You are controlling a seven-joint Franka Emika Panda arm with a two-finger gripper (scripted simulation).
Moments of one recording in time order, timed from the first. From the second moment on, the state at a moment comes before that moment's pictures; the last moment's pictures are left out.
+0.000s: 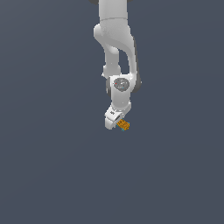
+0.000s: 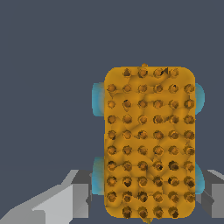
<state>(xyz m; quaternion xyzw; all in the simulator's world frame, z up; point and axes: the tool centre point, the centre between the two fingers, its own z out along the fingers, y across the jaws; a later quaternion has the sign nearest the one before) -0.087 0.040 0.023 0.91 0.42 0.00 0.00</state>
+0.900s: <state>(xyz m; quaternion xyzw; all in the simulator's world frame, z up) -0.033 0.086 0.139 0.91 0.42 0.00 0.00</state>
